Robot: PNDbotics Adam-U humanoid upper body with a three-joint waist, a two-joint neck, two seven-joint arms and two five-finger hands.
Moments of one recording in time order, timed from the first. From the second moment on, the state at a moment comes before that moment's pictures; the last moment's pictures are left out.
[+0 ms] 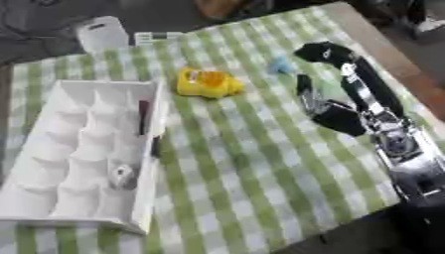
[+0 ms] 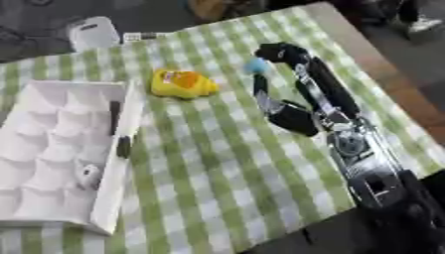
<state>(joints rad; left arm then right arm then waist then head) -0.26 0.10 0.03 -1.82 -0.07 -0.09 0.13 -0.11 -0.47 -0.04 -1.98 0.49 -0.17 0.04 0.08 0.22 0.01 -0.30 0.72</state>
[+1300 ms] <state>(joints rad) -0.25 0.10 0.03 -1.82 -0.07 -0.08 0.12 -0.09 -0.56 -0.07 -1.98 0.47 -0.16 0.05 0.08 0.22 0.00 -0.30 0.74</state>
